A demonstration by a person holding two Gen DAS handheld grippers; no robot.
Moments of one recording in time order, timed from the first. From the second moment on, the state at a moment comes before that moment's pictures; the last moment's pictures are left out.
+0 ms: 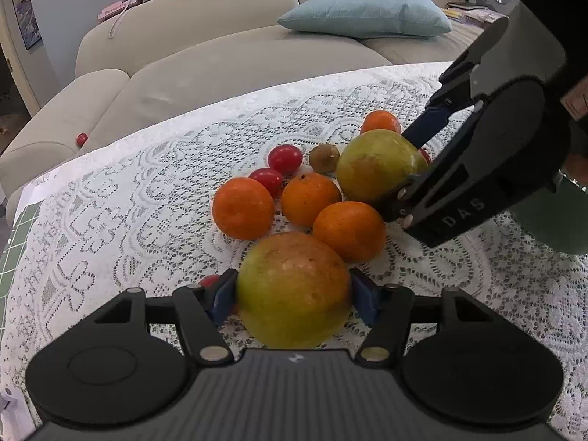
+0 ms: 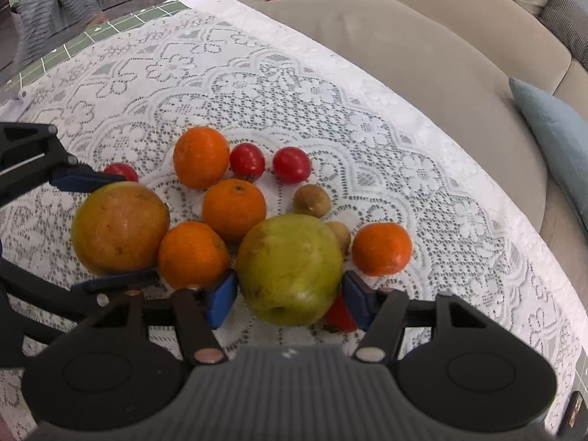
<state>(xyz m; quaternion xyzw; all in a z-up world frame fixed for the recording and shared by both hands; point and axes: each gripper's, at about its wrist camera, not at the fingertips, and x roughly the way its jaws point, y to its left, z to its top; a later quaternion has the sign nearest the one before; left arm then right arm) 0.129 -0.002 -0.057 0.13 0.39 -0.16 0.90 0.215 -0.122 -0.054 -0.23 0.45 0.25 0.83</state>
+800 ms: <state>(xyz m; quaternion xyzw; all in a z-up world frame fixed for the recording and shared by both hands) 0.124 0.013 -0.041 0.07 0.40 -0.15 0.90 0.217 -0.132 -0.038 -0.15 0.49 0.26 0.82</state>
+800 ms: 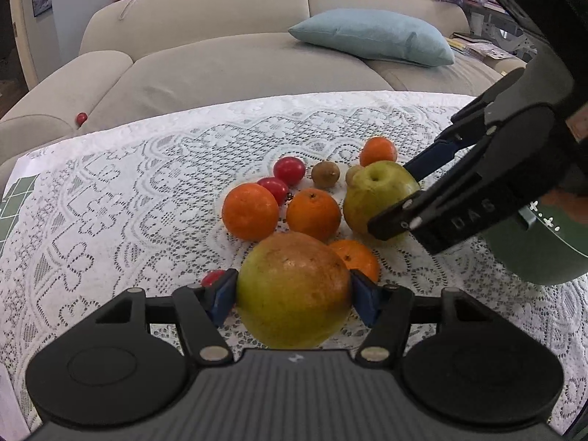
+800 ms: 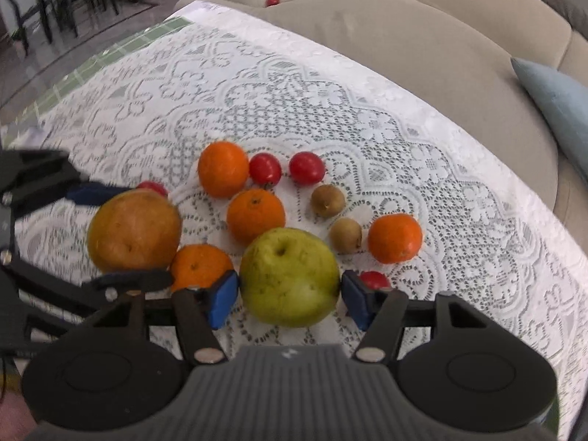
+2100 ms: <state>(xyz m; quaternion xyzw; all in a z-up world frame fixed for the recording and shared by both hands) 0.106 -0.104 0.059 0.14 0.35 -0.33 0.87 0.174 -0.250 0.060 -0.14 0.48 0.18 0.85</state>
